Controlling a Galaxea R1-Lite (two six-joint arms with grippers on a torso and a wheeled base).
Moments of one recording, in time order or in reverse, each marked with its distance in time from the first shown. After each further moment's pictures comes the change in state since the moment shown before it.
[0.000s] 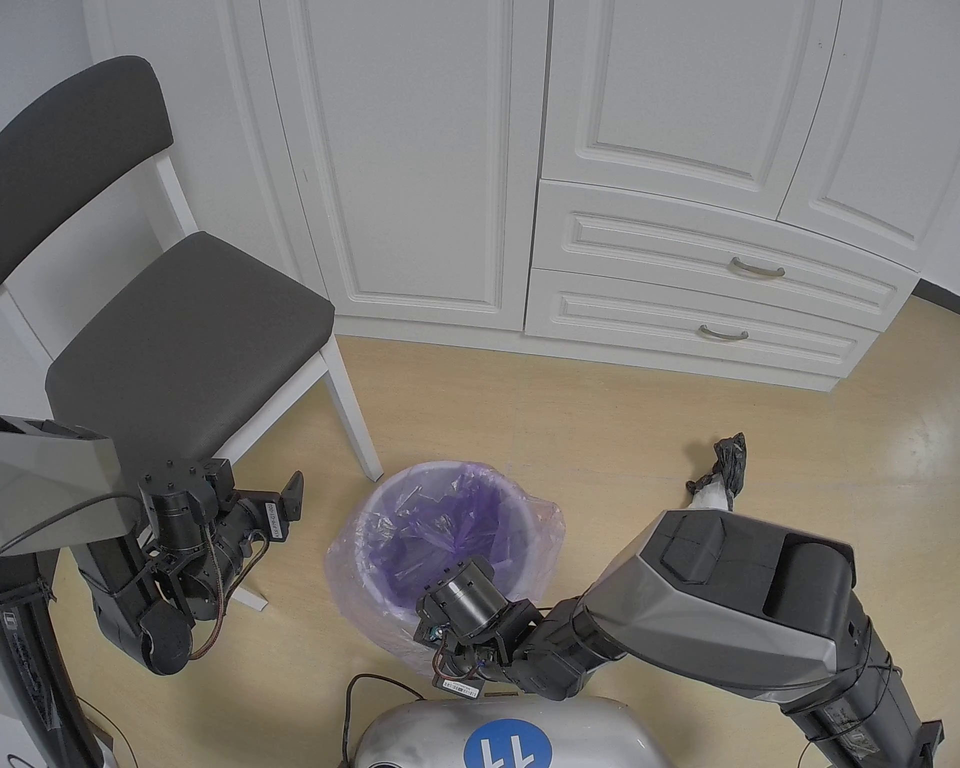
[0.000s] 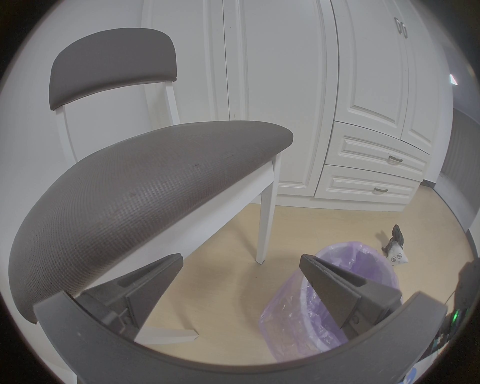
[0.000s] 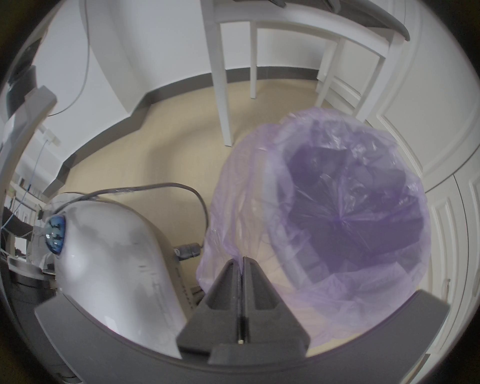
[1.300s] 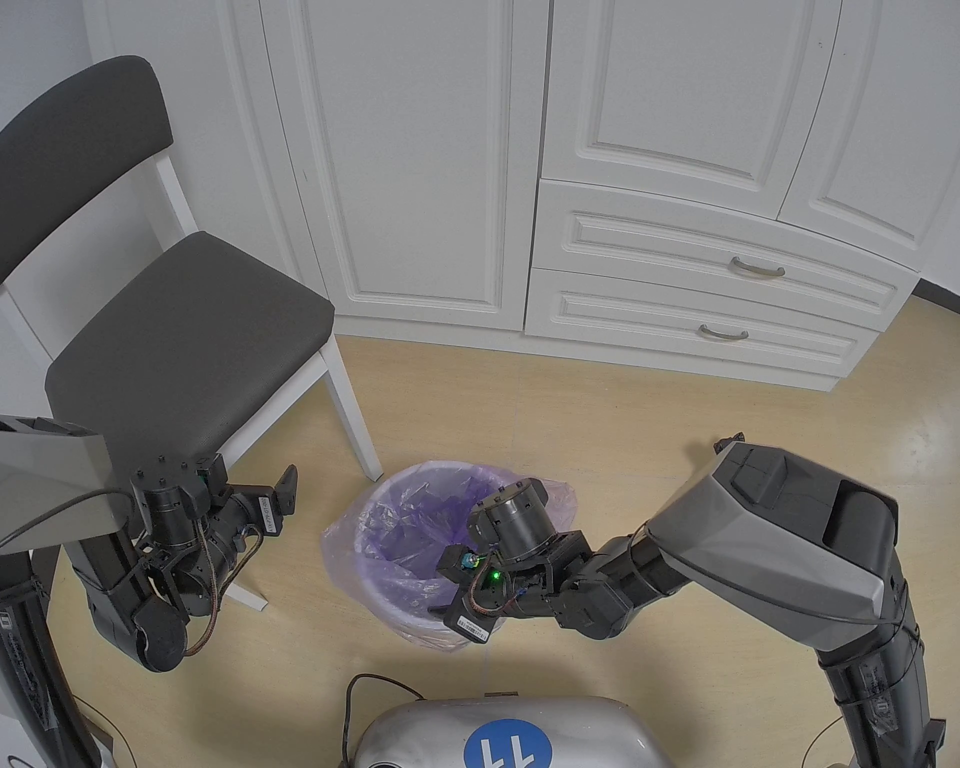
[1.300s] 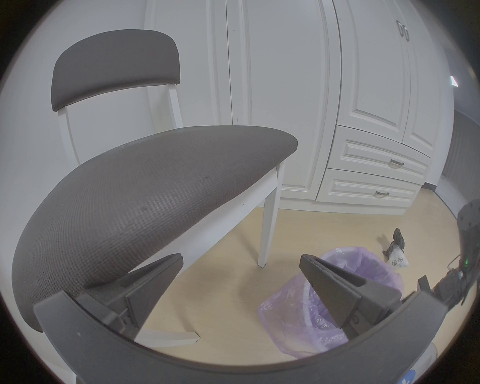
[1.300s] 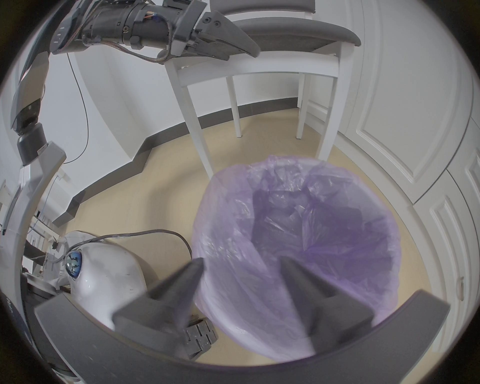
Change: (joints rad) left arm 0.015 -0.018 0.000 0.001 -0.006 0.000; right arm -0.129 -0.086 -0.005 -0.090 0.246 -0.007
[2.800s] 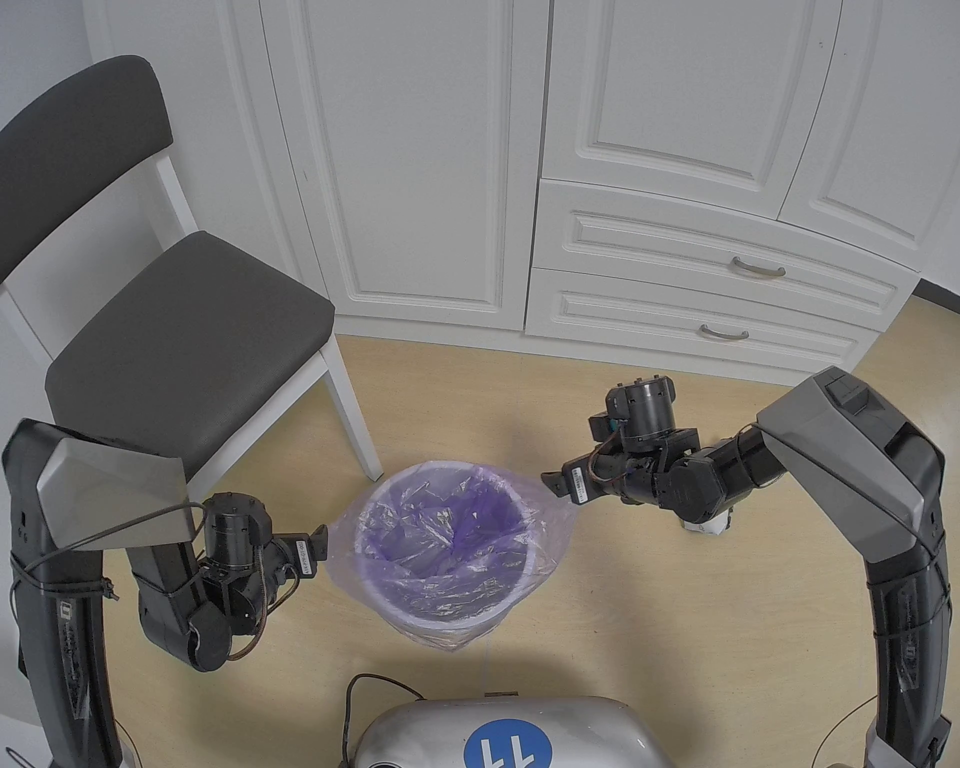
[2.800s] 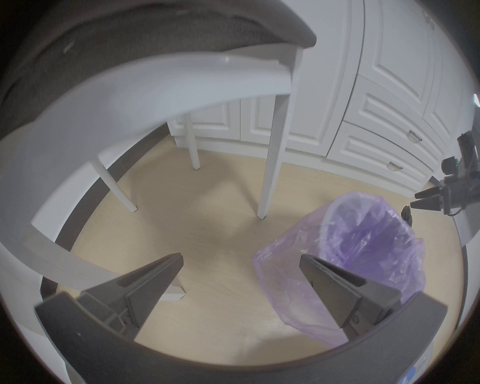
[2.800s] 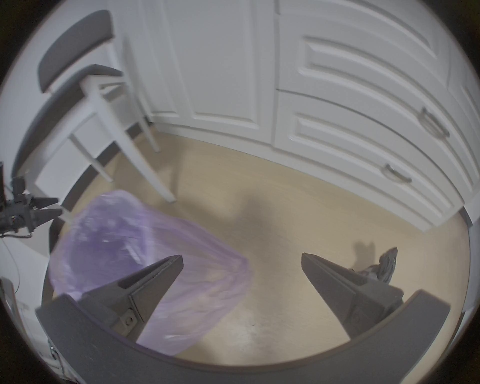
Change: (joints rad) left arm -0.020 0.235 -0.118 0.152 0.007 -0.158; right arm -0.331 -0.060 -0.086 -0.005 -0.214 0.394
